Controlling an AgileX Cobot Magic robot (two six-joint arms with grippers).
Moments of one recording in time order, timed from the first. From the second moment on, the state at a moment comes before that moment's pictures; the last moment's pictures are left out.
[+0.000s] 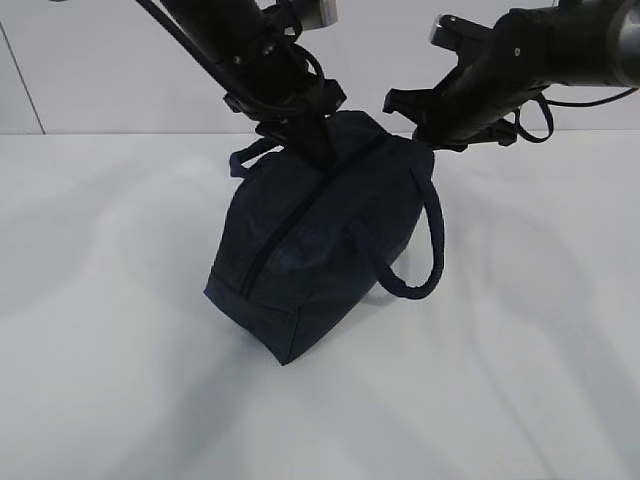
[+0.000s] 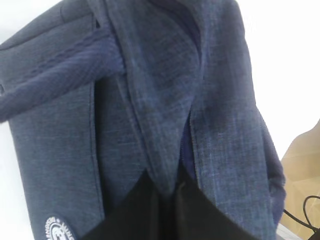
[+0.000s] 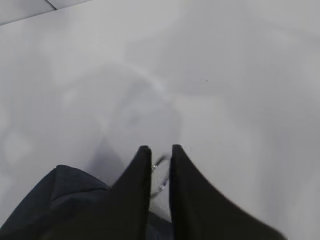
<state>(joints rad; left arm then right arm) -0.50 2.20 -2.09 -0.50 1.23 0.32 0.26 2.10 -1.65 0.01 0.46 0.40</state>
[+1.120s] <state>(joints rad) -0.49 2.20 -2.09 -0.26 1.23 0.11 0.26 1.86 -1.73 -0.10 1.21 0.12</state>
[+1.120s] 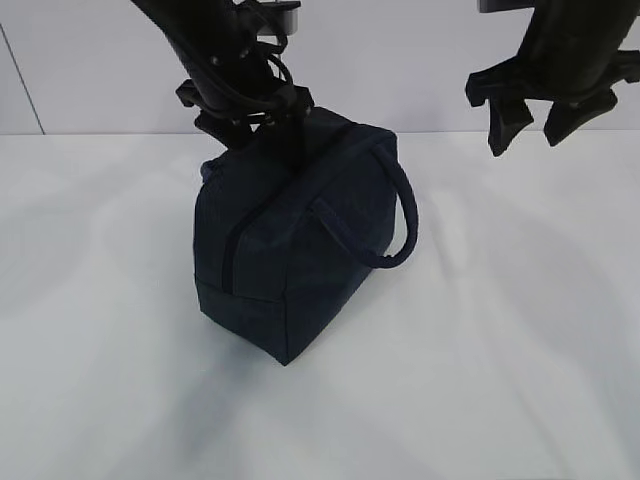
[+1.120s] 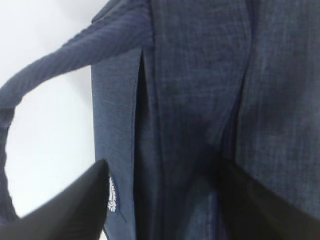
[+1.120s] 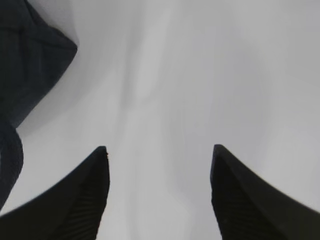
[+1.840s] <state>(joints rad) -0.49 1.87 -1.89 -0.17 1.24 0.09 0.26 1.63 -1.59 0.05 1.23 -0.01</state>
